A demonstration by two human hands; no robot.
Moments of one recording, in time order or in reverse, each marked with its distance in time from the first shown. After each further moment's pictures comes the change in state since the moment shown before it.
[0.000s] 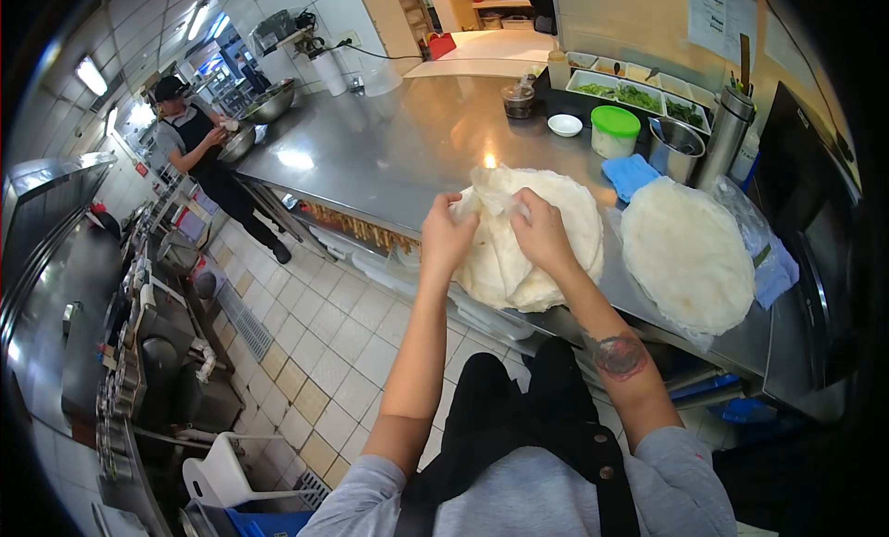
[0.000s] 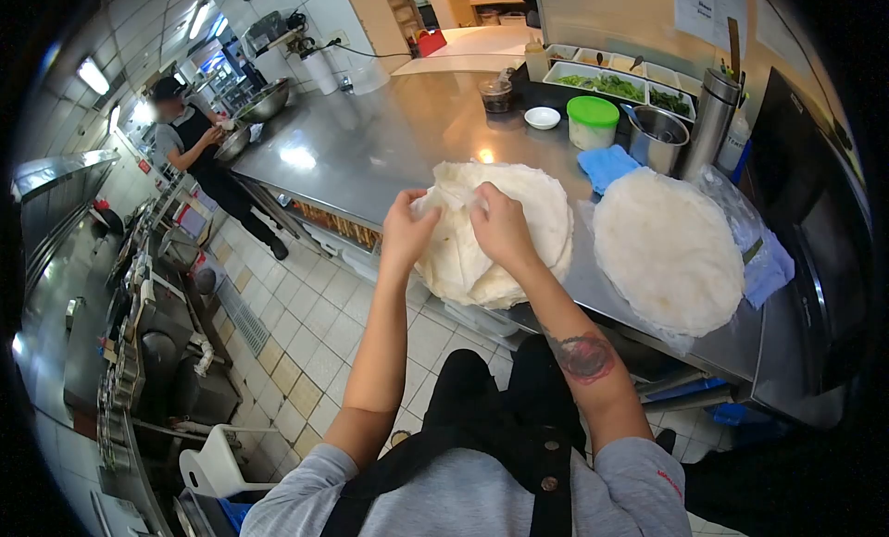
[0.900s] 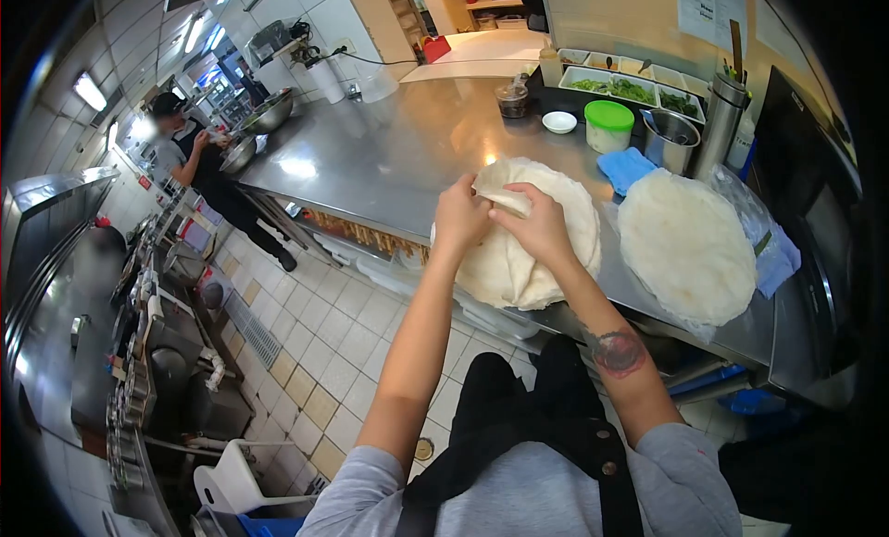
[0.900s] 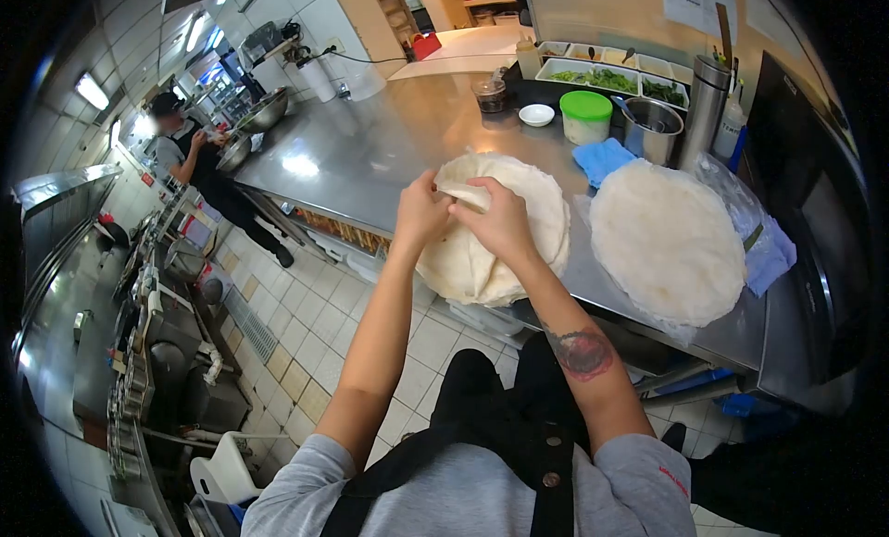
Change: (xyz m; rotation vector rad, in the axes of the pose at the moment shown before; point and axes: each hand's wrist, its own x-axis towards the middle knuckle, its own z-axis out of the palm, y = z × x) left_hand 0.024 0.029 0.017 0.161 -0.129 0.190; right_hand 0.003 0.003 0.002 0.170 0.149 -0.065
